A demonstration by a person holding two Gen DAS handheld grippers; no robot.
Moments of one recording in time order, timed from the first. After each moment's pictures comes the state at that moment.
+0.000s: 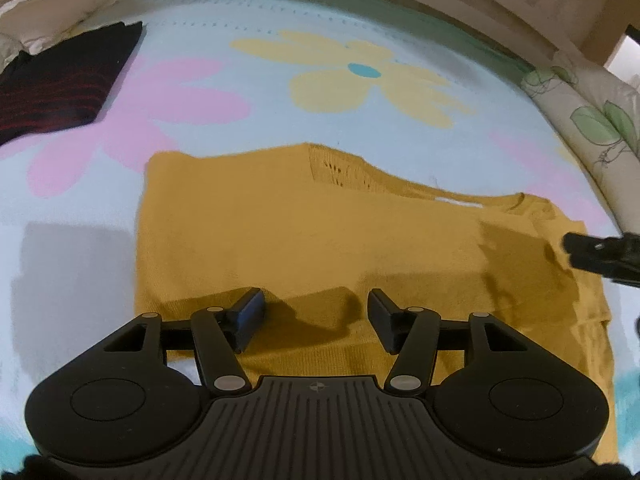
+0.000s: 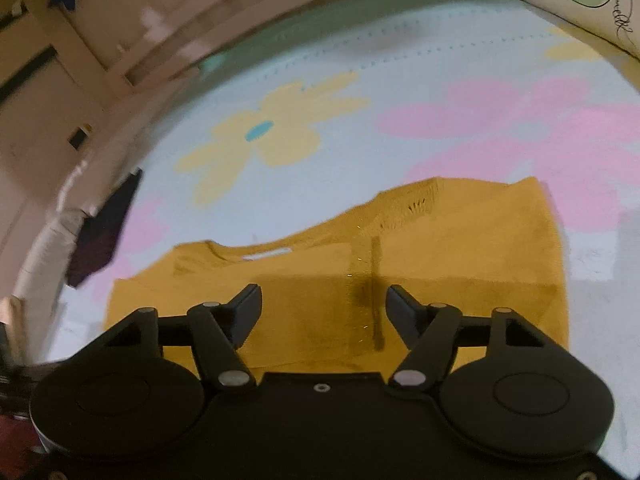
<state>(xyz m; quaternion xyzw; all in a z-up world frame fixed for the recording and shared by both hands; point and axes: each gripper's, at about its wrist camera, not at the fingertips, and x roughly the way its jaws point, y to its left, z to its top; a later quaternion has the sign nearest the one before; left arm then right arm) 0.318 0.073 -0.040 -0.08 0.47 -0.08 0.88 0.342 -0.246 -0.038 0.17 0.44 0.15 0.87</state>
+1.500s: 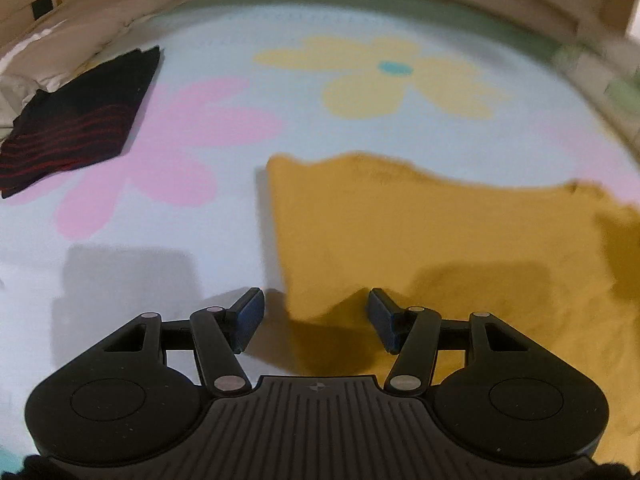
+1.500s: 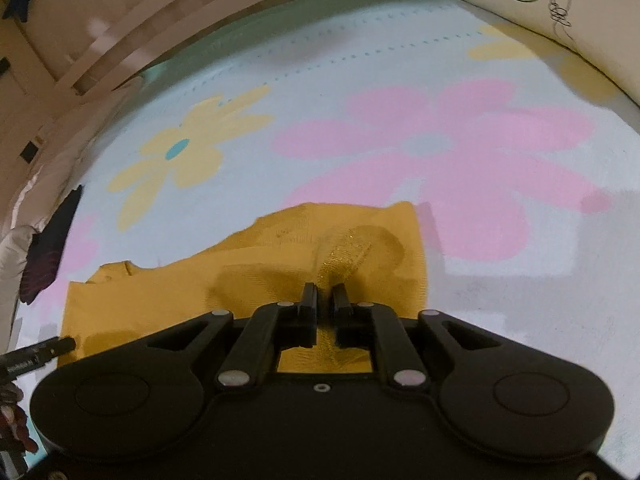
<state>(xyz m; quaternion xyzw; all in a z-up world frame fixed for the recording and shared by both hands) 0.336 0.072 -0.055 0.00 0.46 -0.03 0.89 0.357 -0.327 -0.040 0.16 0.46 0.07 0.87</state>
